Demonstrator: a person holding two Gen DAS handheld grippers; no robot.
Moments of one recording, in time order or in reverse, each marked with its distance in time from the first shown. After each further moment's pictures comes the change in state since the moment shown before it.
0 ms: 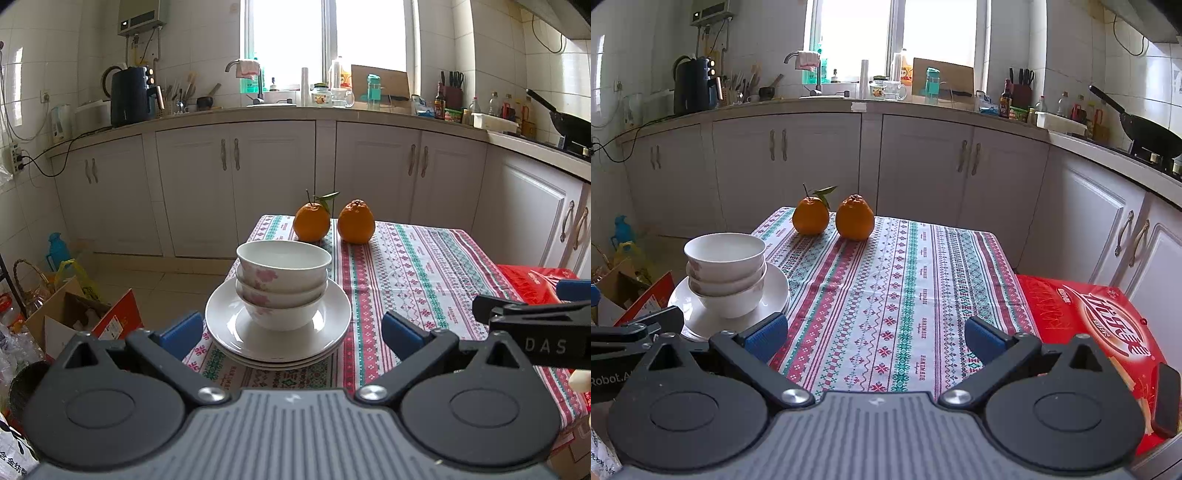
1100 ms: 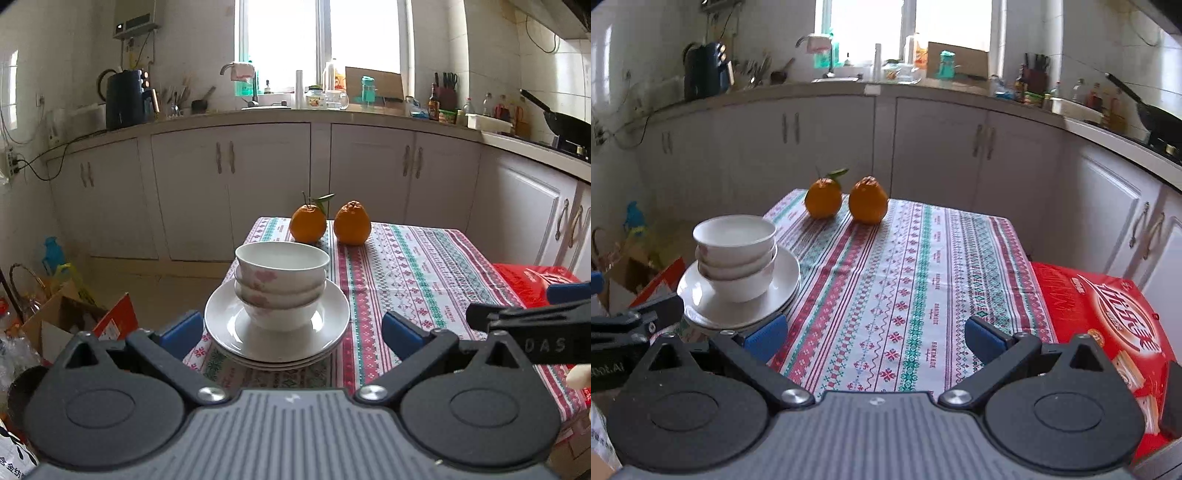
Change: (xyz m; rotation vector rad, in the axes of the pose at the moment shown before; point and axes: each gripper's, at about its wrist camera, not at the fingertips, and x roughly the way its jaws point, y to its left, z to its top) left arm -0.003 0.002 -0.003 0.012 -0.011 -0.017; right arm 0.004 -0.003 0.000 0.007 0.044 0.051
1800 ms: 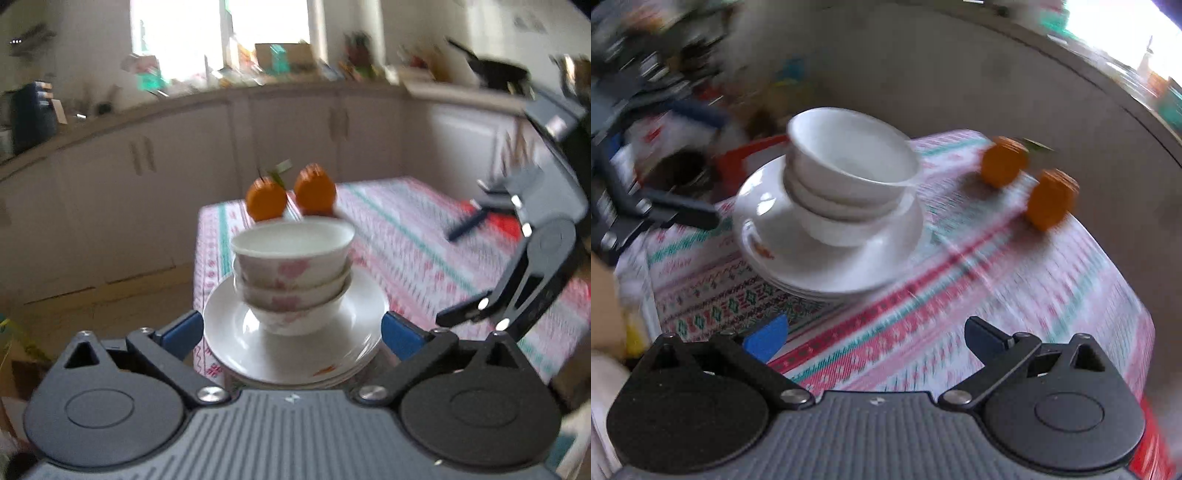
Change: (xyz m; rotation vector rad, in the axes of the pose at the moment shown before) left arm 0.075 0.072 0.003 0.213 0.035 -0.252; right arm 0.120 0.052 0.030 -0.492 0.252 0.322
